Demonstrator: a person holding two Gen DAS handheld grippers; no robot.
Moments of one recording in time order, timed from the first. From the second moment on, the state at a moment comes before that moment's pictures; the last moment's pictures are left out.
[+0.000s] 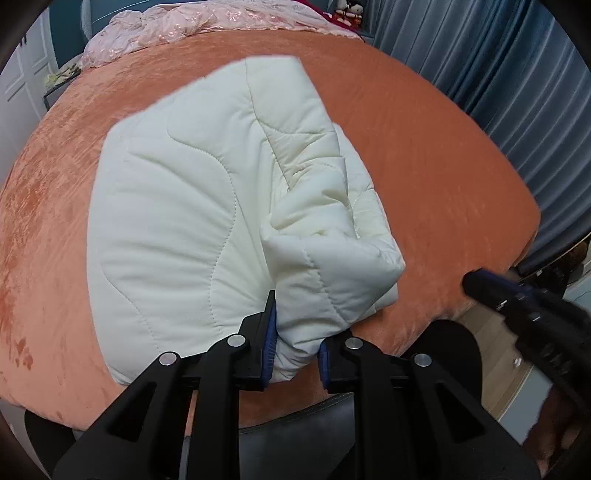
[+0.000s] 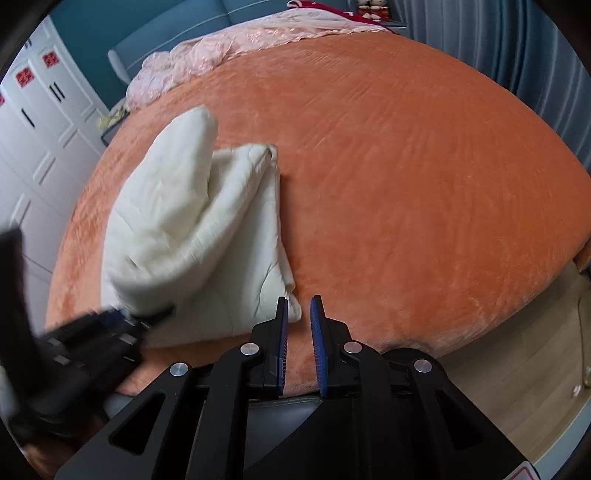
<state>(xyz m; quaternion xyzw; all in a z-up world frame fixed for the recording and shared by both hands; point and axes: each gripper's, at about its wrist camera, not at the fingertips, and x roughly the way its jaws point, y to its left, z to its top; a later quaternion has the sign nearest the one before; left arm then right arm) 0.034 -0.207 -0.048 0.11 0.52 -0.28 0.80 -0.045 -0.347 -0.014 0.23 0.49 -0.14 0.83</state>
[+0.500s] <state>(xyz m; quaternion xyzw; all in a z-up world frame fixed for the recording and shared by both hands) 0.060 -0.121 0.045 0.06 0.46 -0.16 0.87 -0.006 -0.324 0.022 0.26 0.44 -0.05 0.86</state>
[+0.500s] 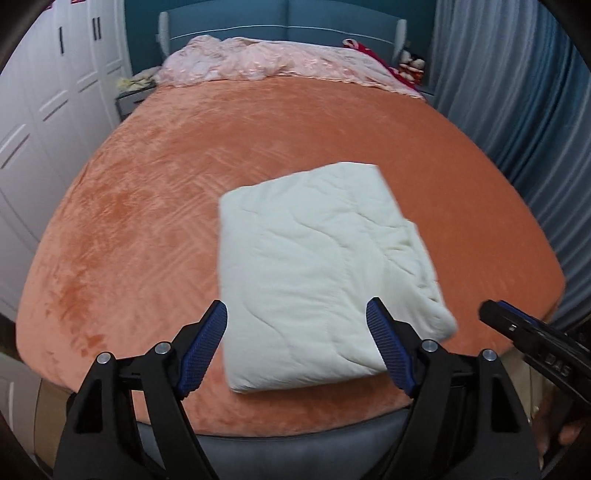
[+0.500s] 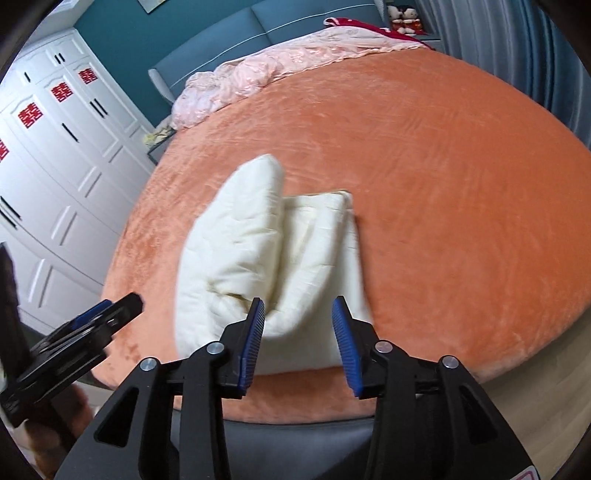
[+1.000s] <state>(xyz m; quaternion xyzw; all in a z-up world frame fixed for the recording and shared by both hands) 0.118 -0.118 0.008 0.09 0.49 -0.08 0.87 0.038 -0.295 -0.008 0.24 0.49 -0.04 0.84</state>
